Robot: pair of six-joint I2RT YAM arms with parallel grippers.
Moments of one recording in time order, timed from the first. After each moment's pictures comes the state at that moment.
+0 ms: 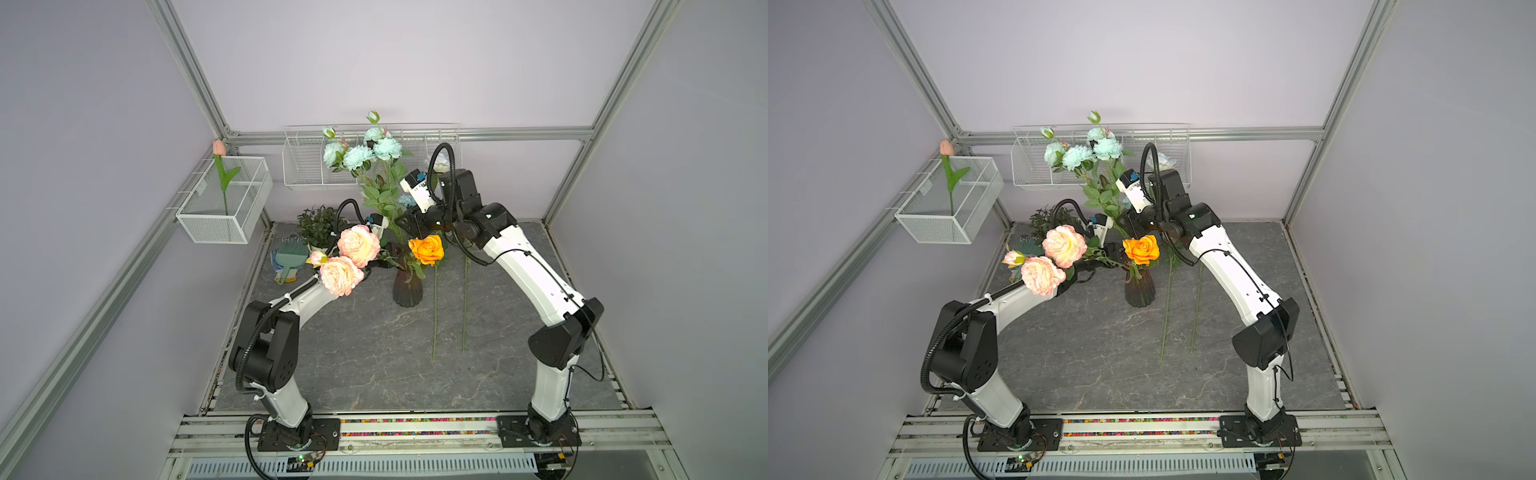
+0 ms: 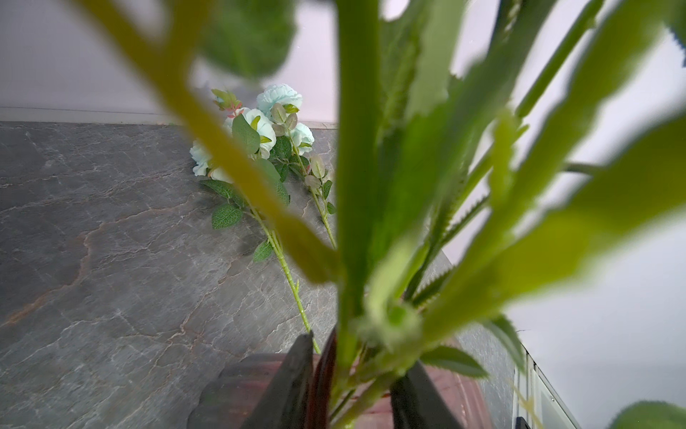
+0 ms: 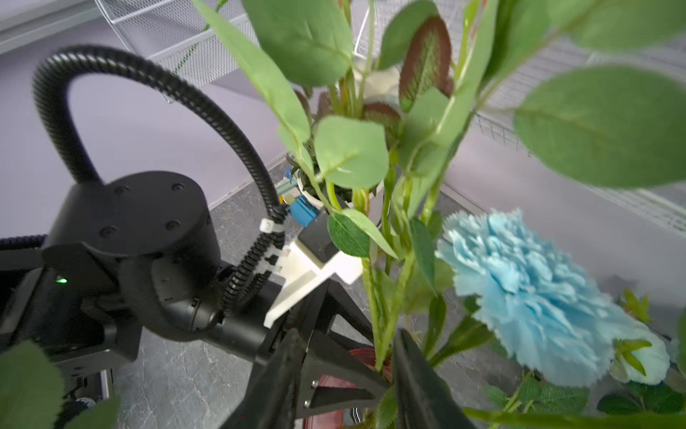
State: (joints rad) left arm -0.44 1.71 1.19 0.18 0.63 -0.44; right arm 0.61 1.94 2.22 -0.78 -0.32 -0.04
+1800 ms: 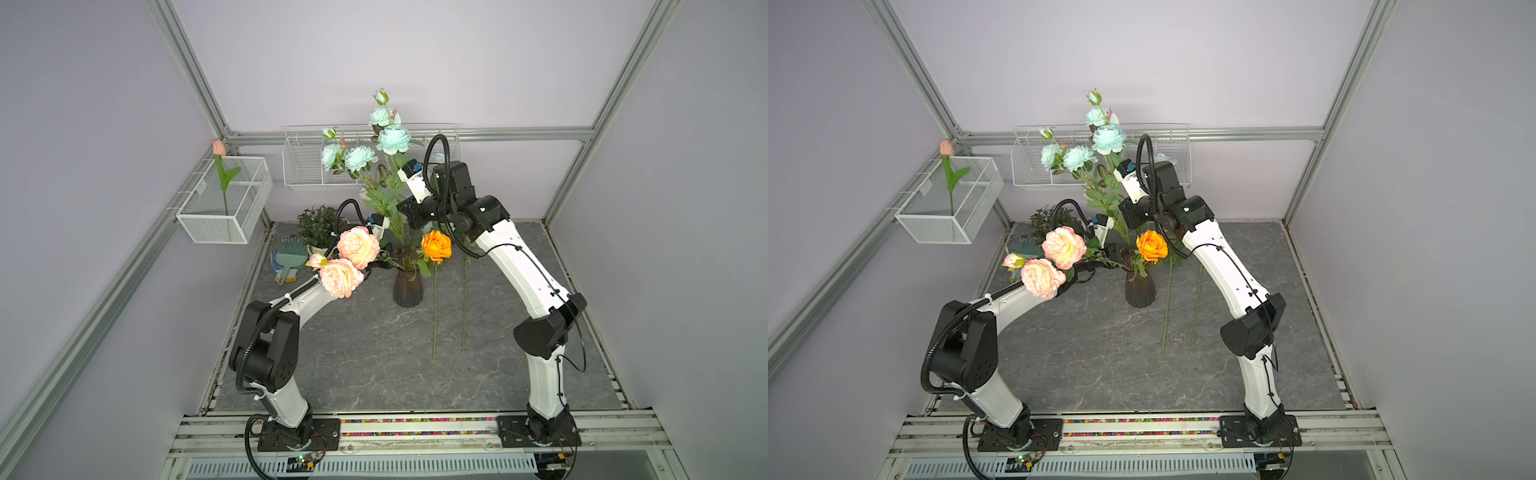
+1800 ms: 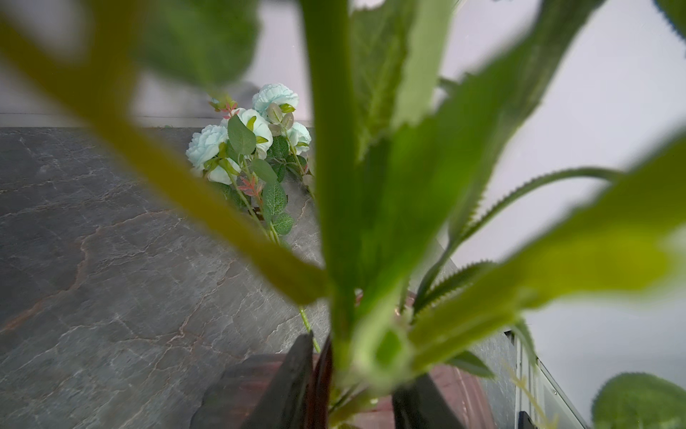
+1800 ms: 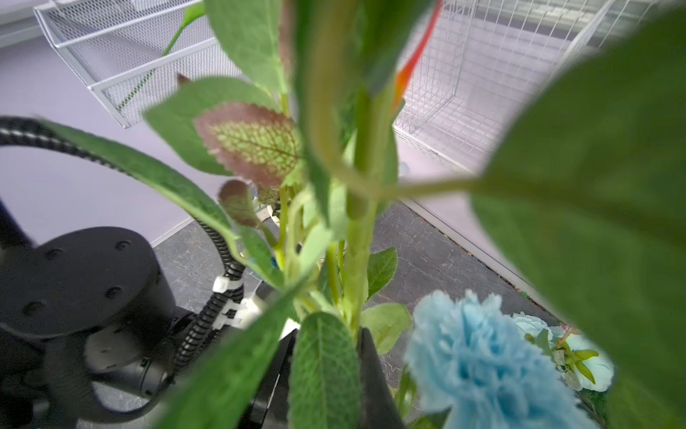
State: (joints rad) left arm -0.44 1.71 1.19 0.18 0.64 -0.42; right arm 0.62 2.04 2.40 -0.82 -0.23 -0.04
